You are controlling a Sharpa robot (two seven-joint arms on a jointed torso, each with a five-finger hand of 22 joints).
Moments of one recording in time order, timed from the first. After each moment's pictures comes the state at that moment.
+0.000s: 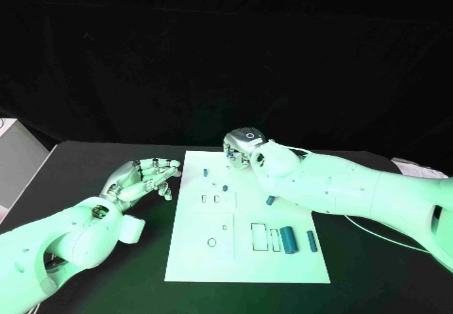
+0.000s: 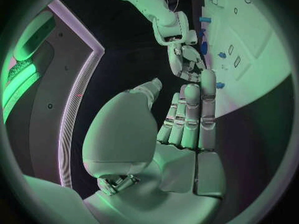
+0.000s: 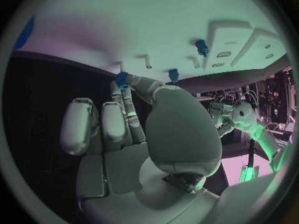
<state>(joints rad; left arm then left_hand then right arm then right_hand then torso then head) 0.99 -0.94 0.24 1.62 -0.34 -0.25 0.33 1.38 -0.18 0.39 0.25 0.05 0.77 0.20 0.26 0.30 0.98 0.14 0.30 0.24 1.11 0.06 1.03 0.80 0.18 1.09 0.15 0.91 0.47 1.36 -0.44 -0.14 1.07 -1.74 -0.45 -0.25 1.33 -0.20 0.66 -0.01 0.15 1.03 0.14 0.23 0.37 1.22 0.10 0.07 0.09 1.47 -0.02 1.26 0.95 0.09 1.46 0.07 1.26 1.13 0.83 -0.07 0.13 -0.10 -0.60</state>
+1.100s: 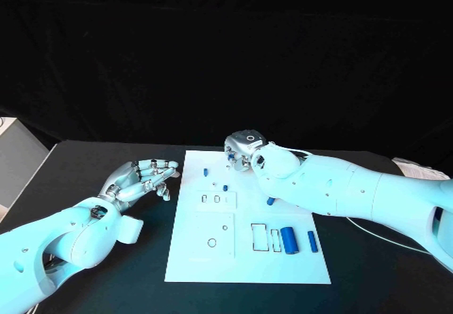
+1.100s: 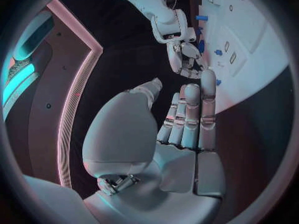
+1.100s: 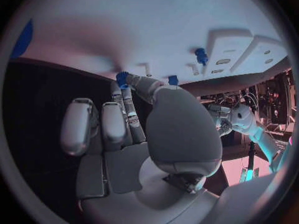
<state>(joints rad) 0.99 -0.94 0.24 1.61 -0.34 -0.25 0.32 1.38 -0.18 0.39 0.25 0.05 0.77 0.20 0.26 0.31 0.98 0.14 0.30 0.24 1.11 0.06 1.03 0.80 0.18 1.09 0.15 0.92 0.48 1.36 -0.44 -0.14 1.08 -1.76 -0.44 -0.26 1.32 -0.21 0.66 -0.01 0.14 1.03 0.14 0.23 0.38 1.22 0.10 0.06 0.10 1.47 -0.02 1.27 0.96 0.09 1.46 0.07 1.26 1.13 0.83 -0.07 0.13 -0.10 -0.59</state>
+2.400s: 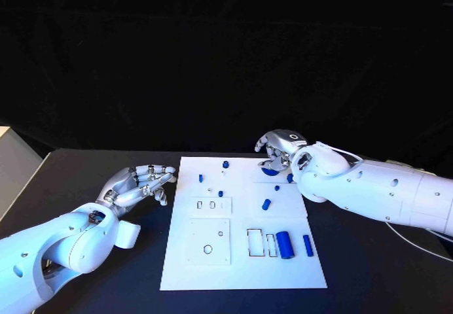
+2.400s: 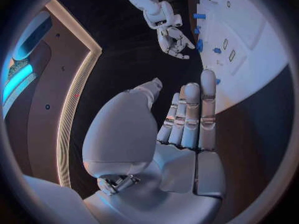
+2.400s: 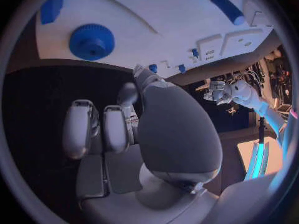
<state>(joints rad) 0.99 -0.93 0.24 1.57 -0.34 -0.24 0.33 1.38 -0.18 0.39 0.24 0.05 0.76 0.20 0.26 0.31 0.97 0.14 0.31 0.24 1.09 0.06 1.01 0.77 0.18 1.07 0.15 0.92 0.48 1.38 -0.76 -0.11 1.32 -1.54 -0.46 -0.25 1.48 -0.26 0.30 0.25 0.15 0.90 0.14 0.13 0.38 1.44 0.06 1.22 1.23 1.47 -0.03 1.44 1.24 0.06 1.47 0.06 1.36 1.28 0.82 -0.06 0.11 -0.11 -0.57</state>
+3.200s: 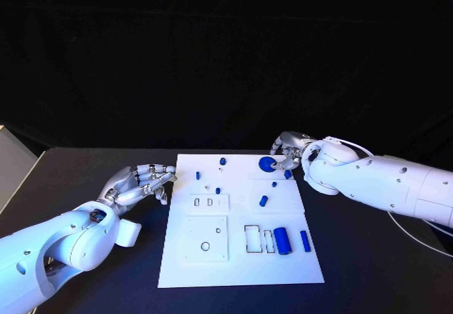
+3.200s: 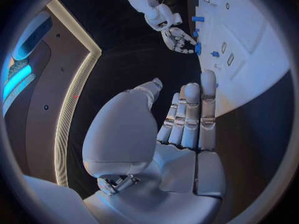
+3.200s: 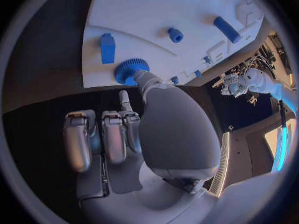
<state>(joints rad) 0.98 -0.93 0.24 1.56 -0.35 -0.23 0.32 1.38 -0.18 0.39 0.24 0.05 0.76 0.20 0.26 0.31 0.97 0.14 0.31 0.24 1.09 0.06 1.01 0.78 0.18 1.07 0.15 0.93 0.48 1.39 -0.76 -0.11 1.24 -1.39 -0.32 -0.30 1.44 -0.24 0.27 0.27 0.30 0.87 0.16 0.17 0.39 1.46 0.07 1.57 1.31 1.47 -0.01 1.54 1.31 0.02 1.47 0.08 1.54 1.31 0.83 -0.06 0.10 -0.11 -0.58</state>
